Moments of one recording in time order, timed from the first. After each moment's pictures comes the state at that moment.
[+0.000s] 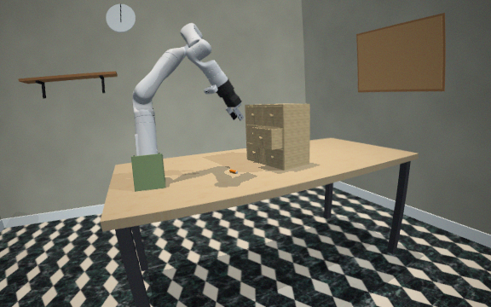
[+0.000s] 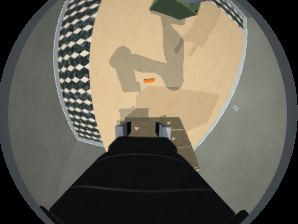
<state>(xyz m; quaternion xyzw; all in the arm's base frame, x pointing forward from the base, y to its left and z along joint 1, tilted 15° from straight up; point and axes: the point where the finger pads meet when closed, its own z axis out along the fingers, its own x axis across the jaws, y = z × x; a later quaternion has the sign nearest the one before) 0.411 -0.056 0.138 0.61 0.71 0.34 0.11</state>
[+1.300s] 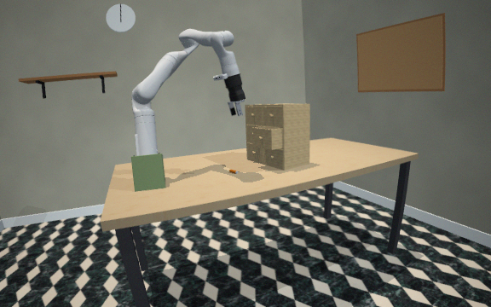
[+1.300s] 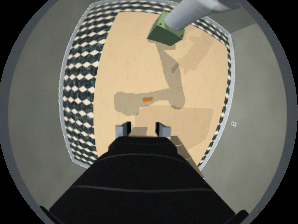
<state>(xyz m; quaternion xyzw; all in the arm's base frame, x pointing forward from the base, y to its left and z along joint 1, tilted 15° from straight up) 0.412 -0.055 0.158 0.61 0.76 0.21 0.00</state>
